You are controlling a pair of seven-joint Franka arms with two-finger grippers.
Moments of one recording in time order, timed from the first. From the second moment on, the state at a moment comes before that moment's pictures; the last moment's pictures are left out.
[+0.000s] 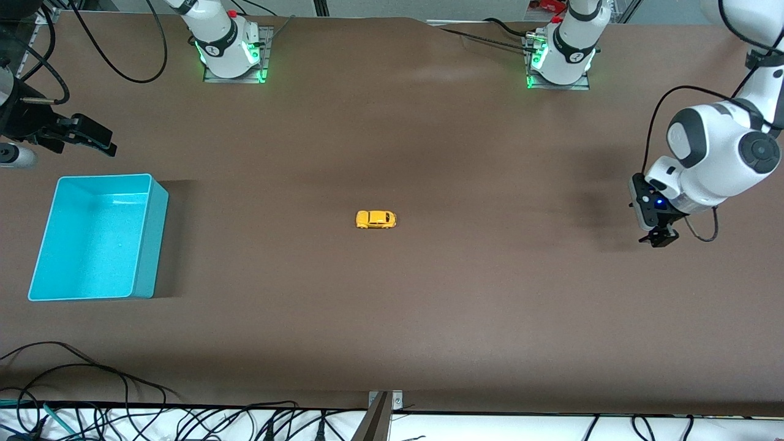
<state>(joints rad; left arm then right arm) -0.04 0.22 0.19 -2.15 -0.07 2.43 1.68 0.00 0.02 0.01 -1.60 0.00 1.58 0.07</state>
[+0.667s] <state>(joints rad) -0.09 -0.04 0.19 -2.05 -0.08 2.15 1.62 0.12 0.11 0.03 -1.60 0.05 1.64 0.55</state>
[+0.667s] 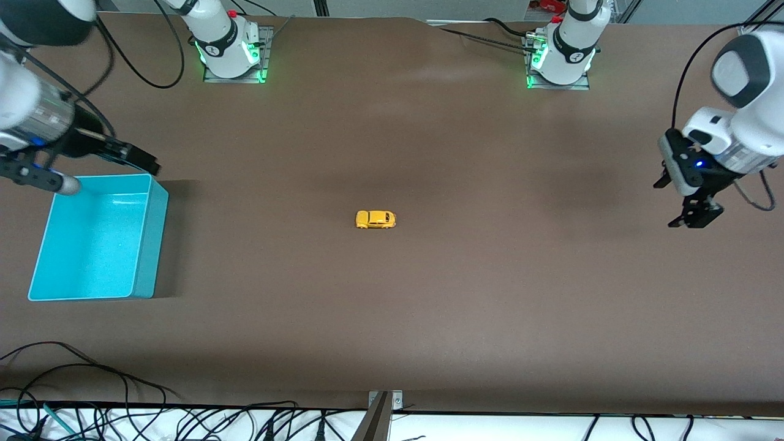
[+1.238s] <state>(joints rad) -0.10 -0.12 0.18 -1.75 -0.05 1.60 1.11 0.36 0.33 0.03 -1.60 0.06 1.92 1.38</state>
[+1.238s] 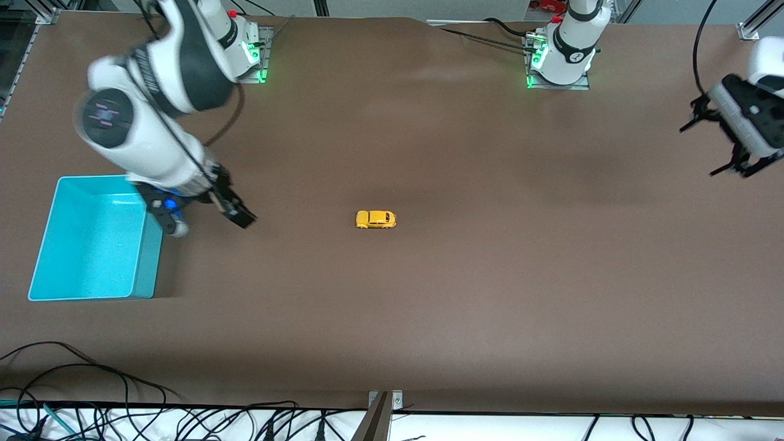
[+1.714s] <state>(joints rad) -0.10 -0.12 0.05 -1.61 -0.01 1.40 0.31 0.57 0.50 0.03 -1.60 0.06 2.07 1.93</state>
